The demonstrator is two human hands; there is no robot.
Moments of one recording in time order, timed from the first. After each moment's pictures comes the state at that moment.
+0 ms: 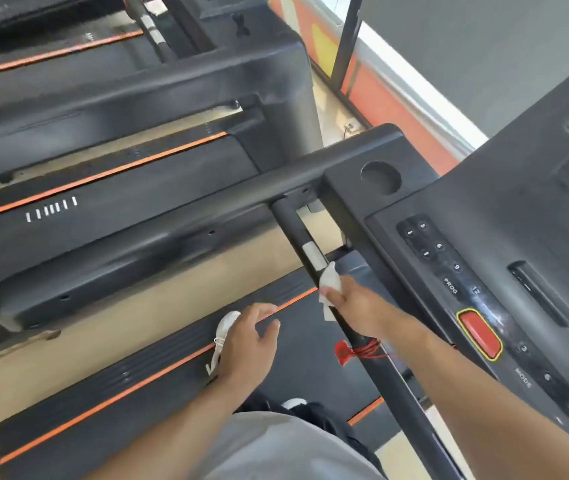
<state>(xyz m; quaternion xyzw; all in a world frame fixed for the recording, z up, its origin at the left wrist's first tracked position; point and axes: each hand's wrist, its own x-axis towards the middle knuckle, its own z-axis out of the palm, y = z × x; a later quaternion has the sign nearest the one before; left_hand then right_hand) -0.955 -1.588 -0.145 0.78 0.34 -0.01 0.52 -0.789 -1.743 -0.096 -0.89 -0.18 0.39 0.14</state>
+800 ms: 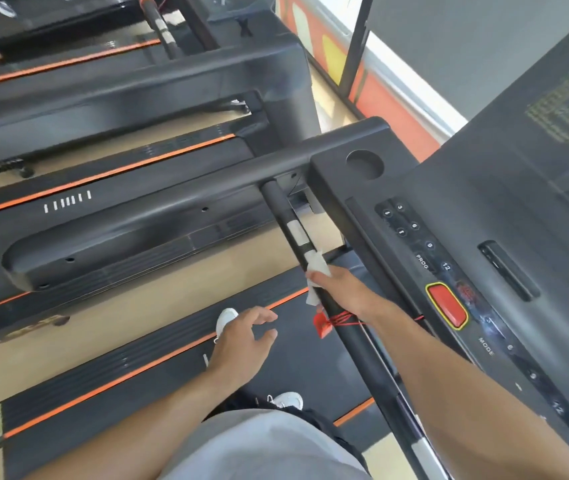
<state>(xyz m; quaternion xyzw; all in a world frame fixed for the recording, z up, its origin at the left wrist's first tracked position) -0.995 -1.634 -0.130 0.81 0.32 -0.06 0.50 -0.799 -1.771 -0.114 -0.76 -0.08 0.48 0.43</state>
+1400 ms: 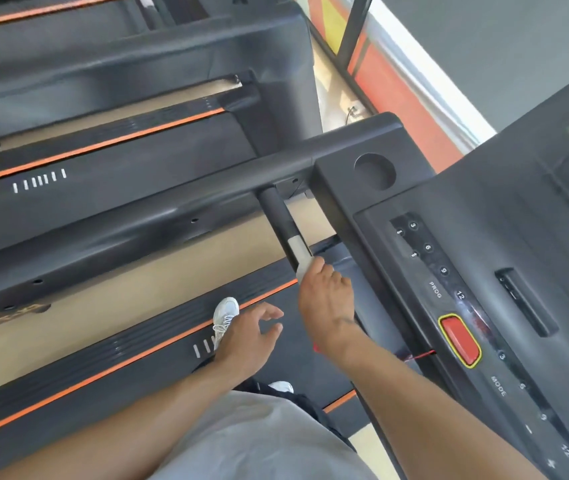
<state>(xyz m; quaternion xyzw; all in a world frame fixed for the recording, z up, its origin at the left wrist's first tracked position) -0.940 -1.611 -0.150 0.79 0.31 -0.11 0.52 -0.818 -1.703 -0.113 -0.95 -0.26 0.12 -0.15</state>
